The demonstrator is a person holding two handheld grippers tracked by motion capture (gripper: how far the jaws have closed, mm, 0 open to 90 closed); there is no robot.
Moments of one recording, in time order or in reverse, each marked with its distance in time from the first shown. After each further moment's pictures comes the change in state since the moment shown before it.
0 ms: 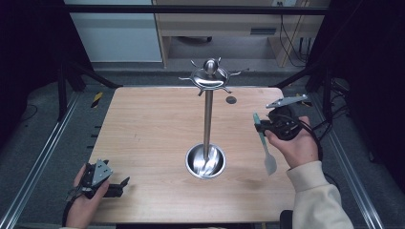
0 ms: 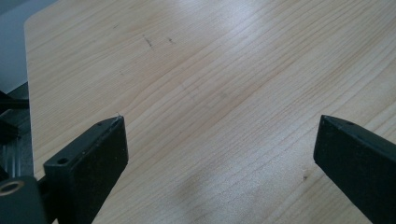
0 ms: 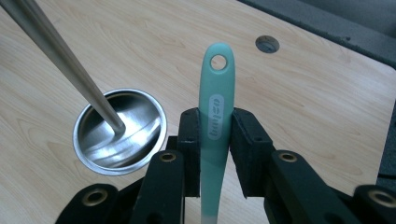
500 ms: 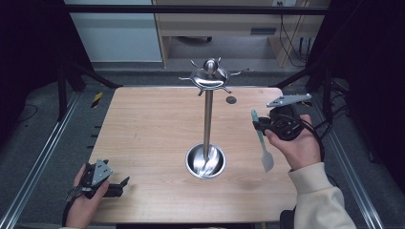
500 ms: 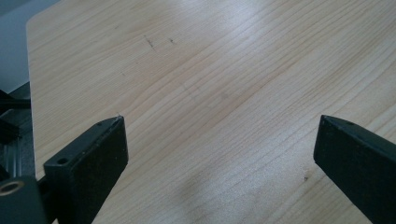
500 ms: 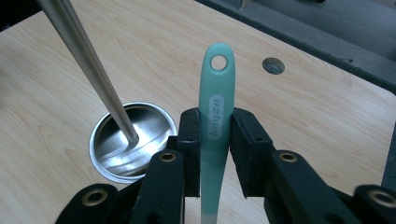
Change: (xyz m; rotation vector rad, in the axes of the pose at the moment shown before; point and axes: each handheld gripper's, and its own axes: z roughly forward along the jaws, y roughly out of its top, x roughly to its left) left arm 0.000 0.000 0.000 0.000 0.003 0.000; right arm 0.010 0.007 -0.017 -0.065 0.025 -0.036
